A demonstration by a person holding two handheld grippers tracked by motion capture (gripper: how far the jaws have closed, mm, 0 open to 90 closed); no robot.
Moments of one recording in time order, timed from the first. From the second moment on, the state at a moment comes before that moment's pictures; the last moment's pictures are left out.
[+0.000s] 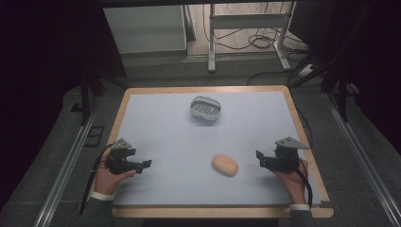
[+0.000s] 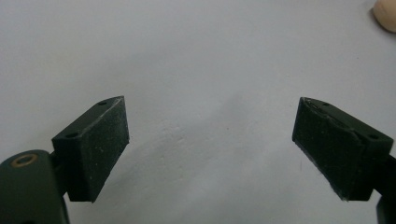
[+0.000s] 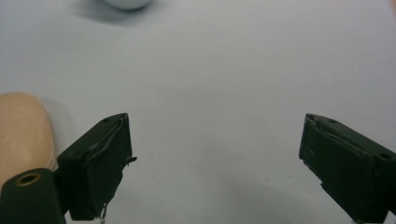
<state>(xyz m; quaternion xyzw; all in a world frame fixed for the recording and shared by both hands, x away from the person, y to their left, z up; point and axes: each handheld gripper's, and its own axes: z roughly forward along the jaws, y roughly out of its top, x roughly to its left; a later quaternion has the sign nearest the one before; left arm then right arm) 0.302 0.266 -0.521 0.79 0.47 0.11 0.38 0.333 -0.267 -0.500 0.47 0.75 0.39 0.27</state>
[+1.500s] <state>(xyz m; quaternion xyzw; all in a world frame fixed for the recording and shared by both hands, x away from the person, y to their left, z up) 0.310 0.253 -0.512 0.81 0.43 0.13 0.39 0.315 -0.276 -0.486 0.46 0.77 0.37 0.26</state>
